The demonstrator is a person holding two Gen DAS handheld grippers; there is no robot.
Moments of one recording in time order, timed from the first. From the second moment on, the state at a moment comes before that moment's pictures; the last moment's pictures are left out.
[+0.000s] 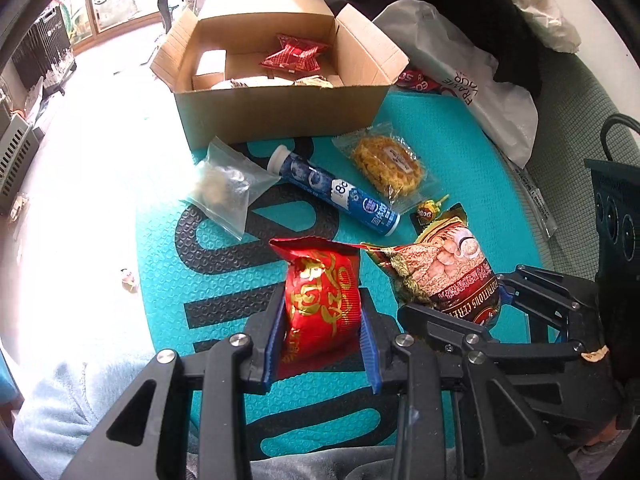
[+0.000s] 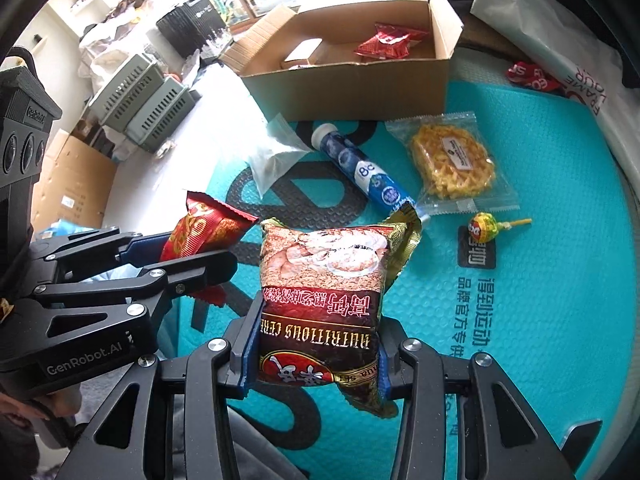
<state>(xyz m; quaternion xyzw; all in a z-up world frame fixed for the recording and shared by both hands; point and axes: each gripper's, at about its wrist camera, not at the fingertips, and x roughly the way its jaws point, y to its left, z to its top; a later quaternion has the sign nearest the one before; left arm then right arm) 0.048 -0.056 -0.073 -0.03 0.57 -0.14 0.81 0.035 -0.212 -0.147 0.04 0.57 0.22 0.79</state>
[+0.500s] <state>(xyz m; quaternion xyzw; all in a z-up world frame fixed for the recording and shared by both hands) 0.133 -0.055 -0.001 -0.05 0.50 -0.14 0.85 0.111 -0.208 -0.075 0.04 0.49 0.25 0.84</state>
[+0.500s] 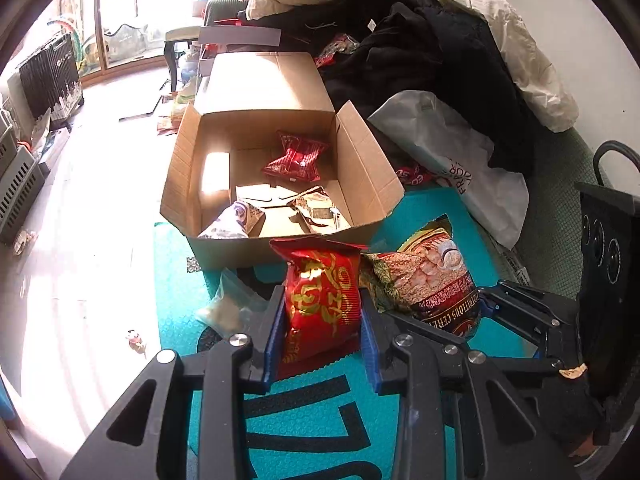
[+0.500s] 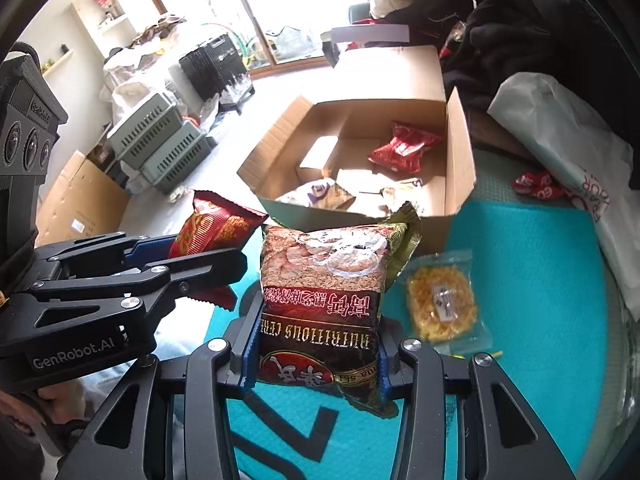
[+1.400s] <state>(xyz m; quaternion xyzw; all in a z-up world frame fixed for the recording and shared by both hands) 0.311 -0.034 -0.065 -0.03 0.49 -0.09 0.87 0.280 -0.183 -0.106 0.01 0.45 0.21 0.87</state>
